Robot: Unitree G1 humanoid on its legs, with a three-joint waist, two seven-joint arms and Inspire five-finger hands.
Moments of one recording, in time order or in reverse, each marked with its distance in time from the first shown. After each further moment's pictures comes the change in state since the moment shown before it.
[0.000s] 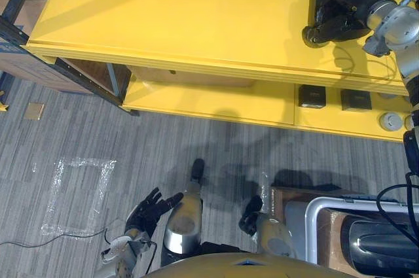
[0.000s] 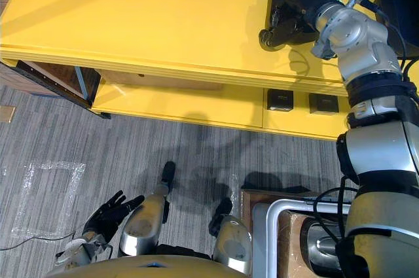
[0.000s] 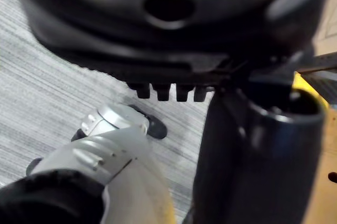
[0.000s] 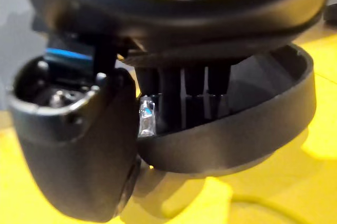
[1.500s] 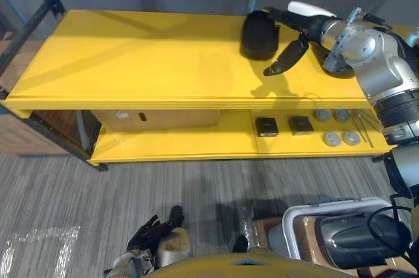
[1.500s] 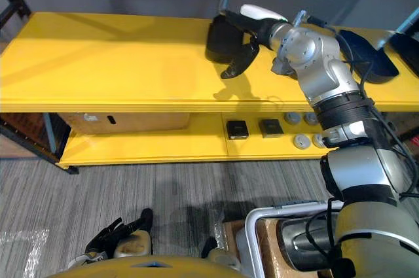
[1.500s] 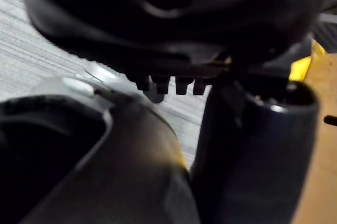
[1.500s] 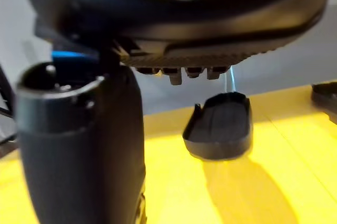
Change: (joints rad) left arm -0.001 -0.024 -0.016 0.186 0.048 0.020 0.070; right arm 0.189 0.112 -0.027 -0.352 -0.056 0.219 0.143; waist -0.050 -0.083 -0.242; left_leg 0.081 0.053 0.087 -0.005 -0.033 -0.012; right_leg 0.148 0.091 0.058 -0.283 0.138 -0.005
